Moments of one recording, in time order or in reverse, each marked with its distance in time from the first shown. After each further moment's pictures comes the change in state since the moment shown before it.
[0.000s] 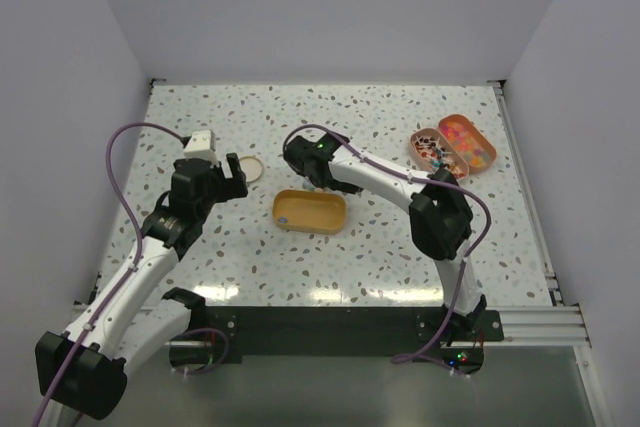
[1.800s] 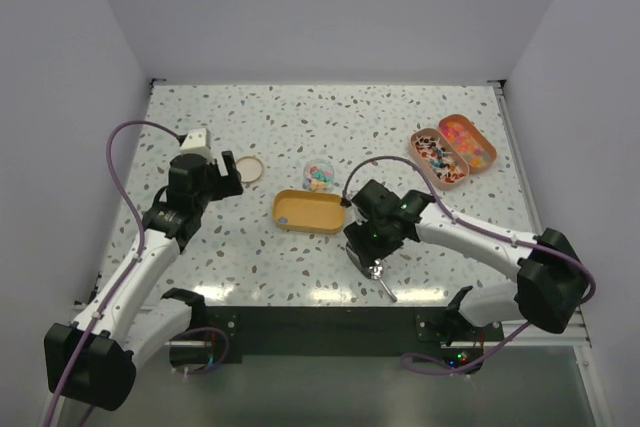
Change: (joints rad) left arm 0.085 0.055 -0.001 0.011 0.058 0.013; right arm -0.023 -0.709 -0.926 0.448 -0.755 0.616
